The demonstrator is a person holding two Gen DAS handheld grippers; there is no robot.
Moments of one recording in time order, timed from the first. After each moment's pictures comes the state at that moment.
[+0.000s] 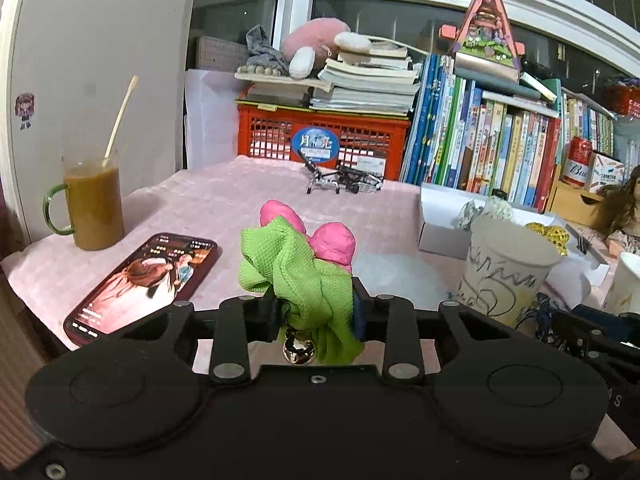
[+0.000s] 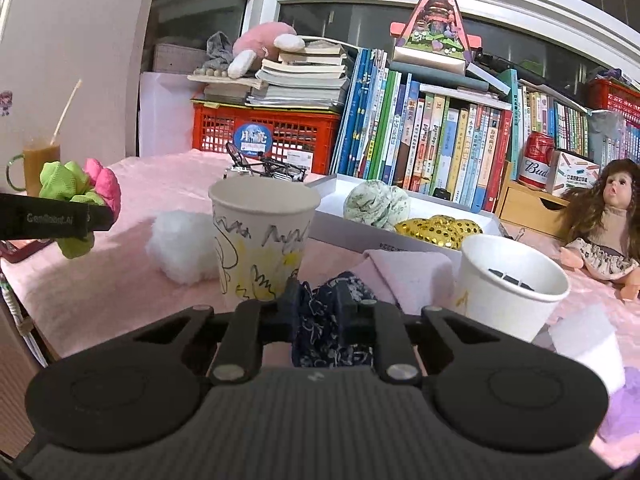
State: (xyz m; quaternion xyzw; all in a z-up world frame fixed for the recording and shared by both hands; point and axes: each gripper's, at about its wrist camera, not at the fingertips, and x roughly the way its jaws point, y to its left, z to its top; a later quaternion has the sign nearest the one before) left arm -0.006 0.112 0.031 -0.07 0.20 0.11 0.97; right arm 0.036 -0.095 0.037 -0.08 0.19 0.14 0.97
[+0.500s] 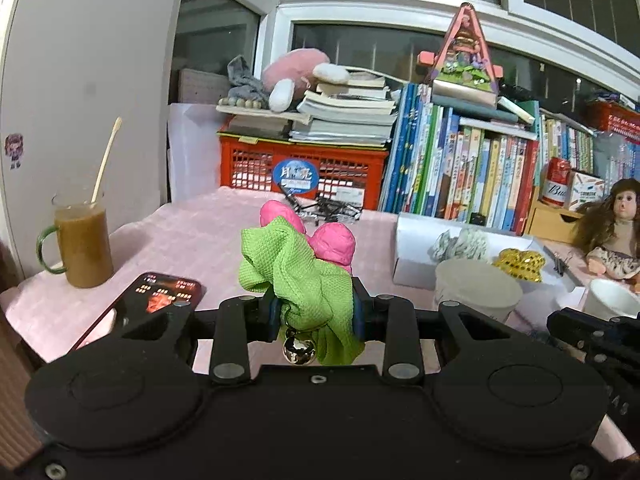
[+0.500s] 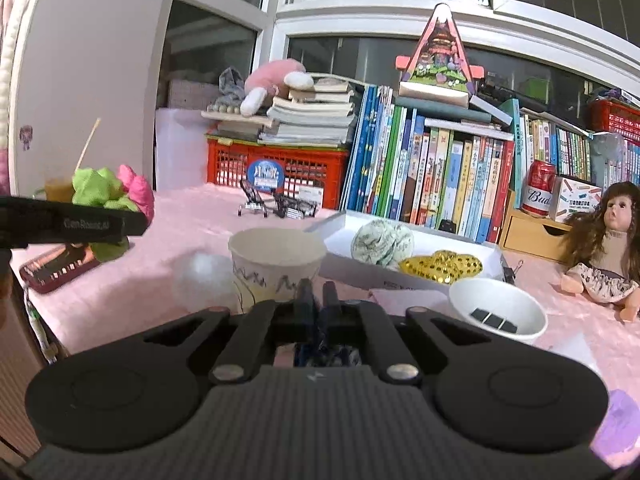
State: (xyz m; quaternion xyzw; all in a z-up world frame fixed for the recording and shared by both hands) left arm -0.011 0.102 0.063 -0.06 0.17 0.08 0.98; right arm 0.019 -0.103 0.066 -0.07 0.15 0.17 0.97
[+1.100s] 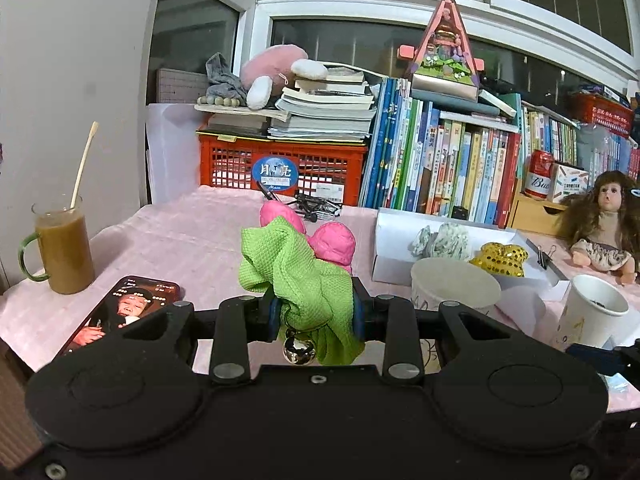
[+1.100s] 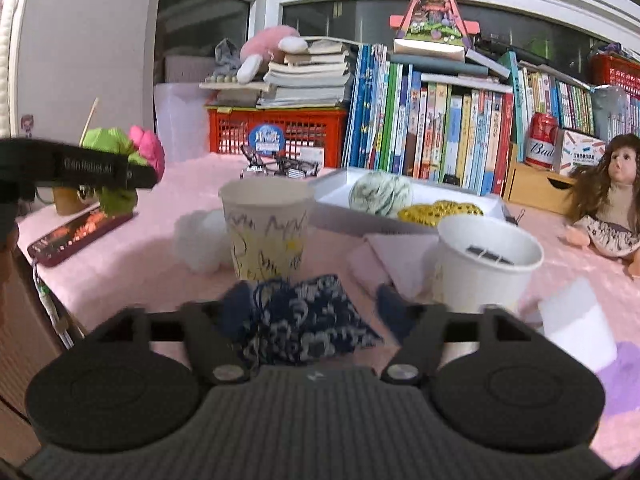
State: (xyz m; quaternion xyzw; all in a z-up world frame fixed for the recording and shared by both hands) left arm -0.004 0.093 0.068 -0.05 0.18 0.06 0.98; right arm 0.016 -0.122 0.042 -0.05 0.22 0.18 0.96
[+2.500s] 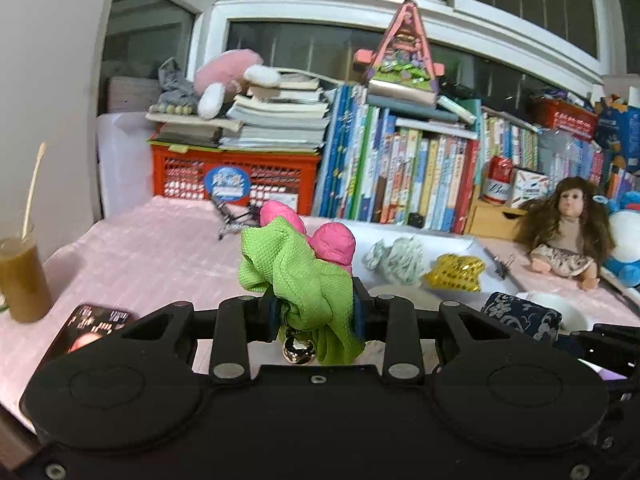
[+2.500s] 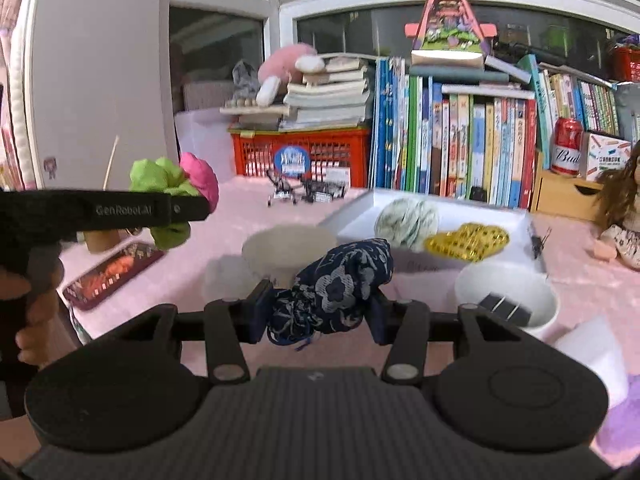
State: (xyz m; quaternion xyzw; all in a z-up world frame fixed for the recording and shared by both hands) left arm 0.015 0.087 0.099 -0.06 0.18 -0.02 0.98; right arm 0.031 -0.129 0.087 -0.01 0.21 0.22 0.95
